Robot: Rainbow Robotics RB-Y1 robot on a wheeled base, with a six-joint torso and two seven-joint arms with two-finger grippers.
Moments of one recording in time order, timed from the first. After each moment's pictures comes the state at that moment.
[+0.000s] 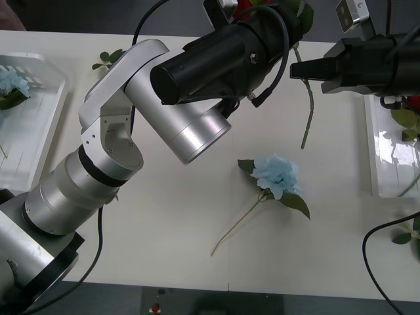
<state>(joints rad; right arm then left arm) -0.67 -0.56 -0.16 -1.30 -1.89 1.58 1.94 -0.78 0.27 -0.60 -1.90 0.14 0.82 0.02</state>
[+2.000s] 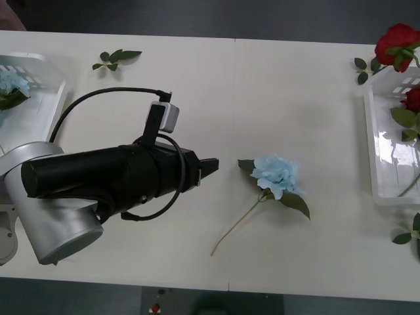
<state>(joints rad) -0.67 -0.99 -0.22 -1.13 -1.22 1.58 1.87 -0.32 0.77 -0.62 -2.31 0.50 0.95 -0.83</state>
